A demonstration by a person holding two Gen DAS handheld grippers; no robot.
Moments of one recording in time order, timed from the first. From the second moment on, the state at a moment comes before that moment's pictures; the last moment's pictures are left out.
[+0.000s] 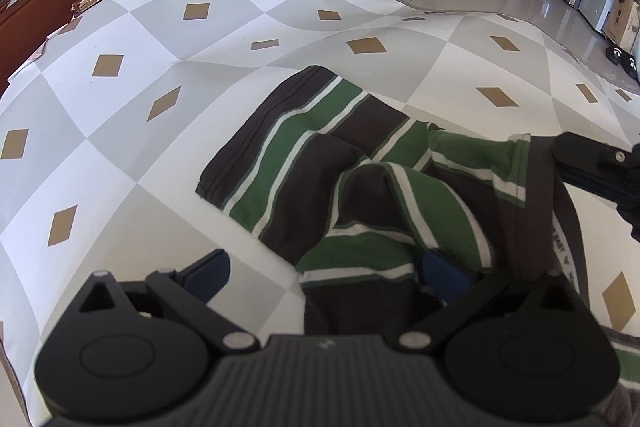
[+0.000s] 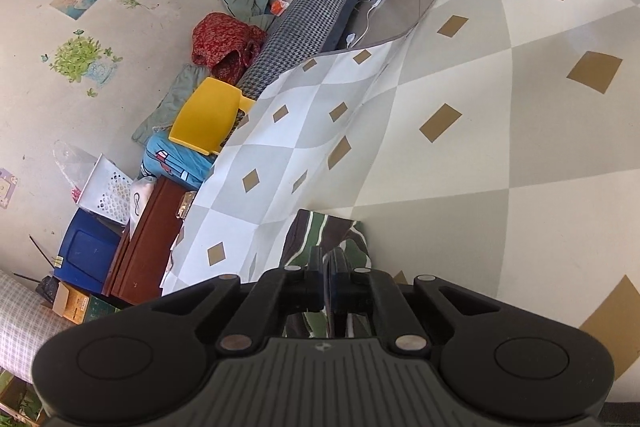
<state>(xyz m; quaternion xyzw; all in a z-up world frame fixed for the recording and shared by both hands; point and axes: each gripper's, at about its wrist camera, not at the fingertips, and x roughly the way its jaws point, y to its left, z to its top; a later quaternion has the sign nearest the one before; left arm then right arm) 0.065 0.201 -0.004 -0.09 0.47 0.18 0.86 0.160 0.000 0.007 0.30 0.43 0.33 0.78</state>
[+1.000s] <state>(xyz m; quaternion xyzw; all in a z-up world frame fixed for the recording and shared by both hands) 0.080 0.194 -0.026 -0.09 0.50 0.18 0.85 0.151 -0.006 -0.039 0.26 0.51 0.32 0.75</state>
